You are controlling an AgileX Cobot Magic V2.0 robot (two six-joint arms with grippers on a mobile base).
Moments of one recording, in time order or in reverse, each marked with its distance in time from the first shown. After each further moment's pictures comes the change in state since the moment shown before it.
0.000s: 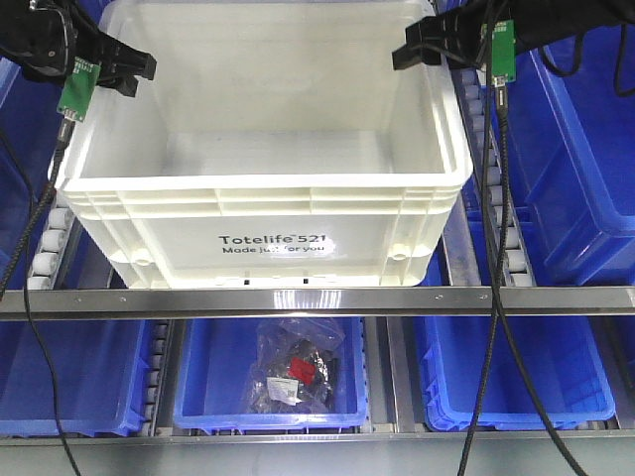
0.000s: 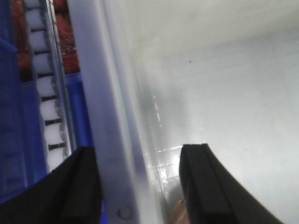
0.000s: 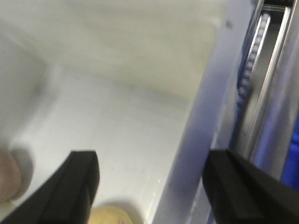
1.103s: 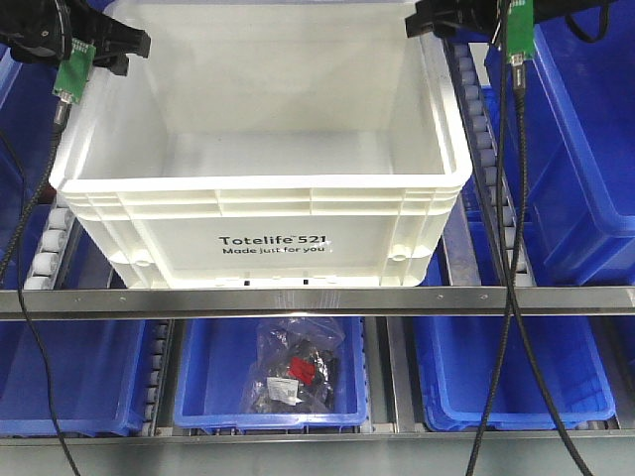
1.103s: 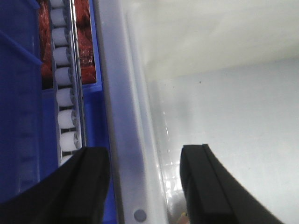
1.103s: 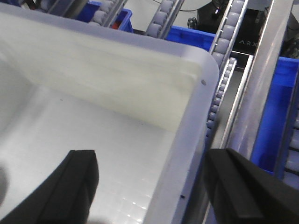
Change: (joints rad) left arm -0.008 -0.009 -0.048 0.075 0.023 -0.097; right arm 0.014 -0.074 -0.009 -0.111 -0.061 0.015
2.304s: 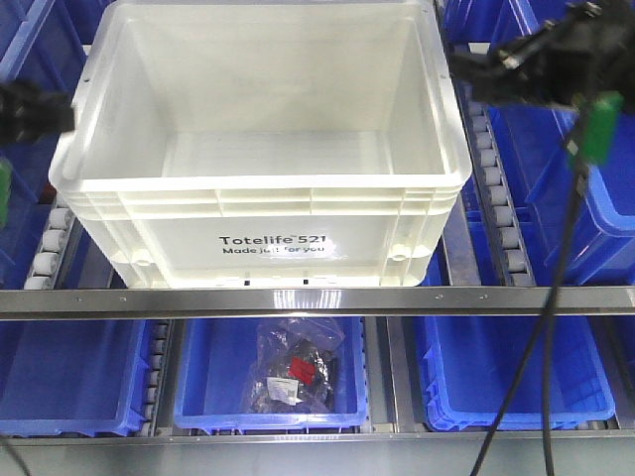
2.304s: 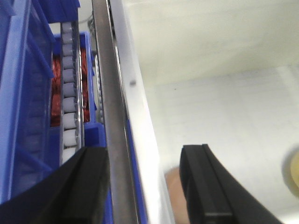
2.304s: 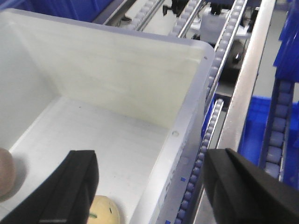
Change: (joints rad) left arm -0.001 -0.672 0.783 -0.023 -0.469 0.000; right arm 0.000 -0.541 0.685 0.329 -0.351 -0.396
